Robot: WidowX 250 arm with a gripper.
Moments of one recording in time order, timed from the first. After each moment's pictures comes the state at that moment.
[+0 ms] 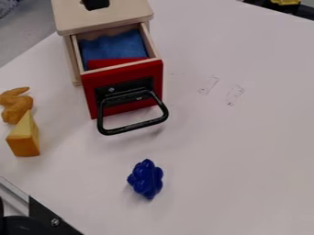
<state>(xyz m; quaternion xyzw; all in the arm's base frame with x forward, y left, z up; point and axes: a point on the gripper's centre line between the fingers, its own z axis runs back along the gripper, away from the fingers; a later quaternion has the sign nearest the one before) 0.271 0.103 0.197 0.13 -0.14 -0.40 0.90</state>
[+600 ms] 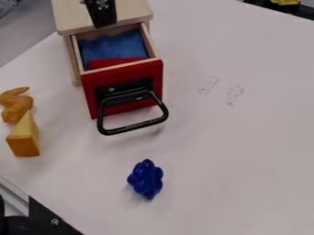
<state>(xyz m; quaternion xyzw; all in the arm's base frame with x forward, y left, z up) 0.265 0.085 0.174 0.06 -0.10 -0.29 0.95</state>
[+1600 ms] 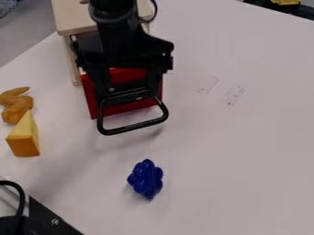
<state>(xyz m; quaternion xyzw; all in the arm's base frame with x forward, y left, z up) 0.223 0.022 0.117 0.02 -0.13 0.26 0.96</state>
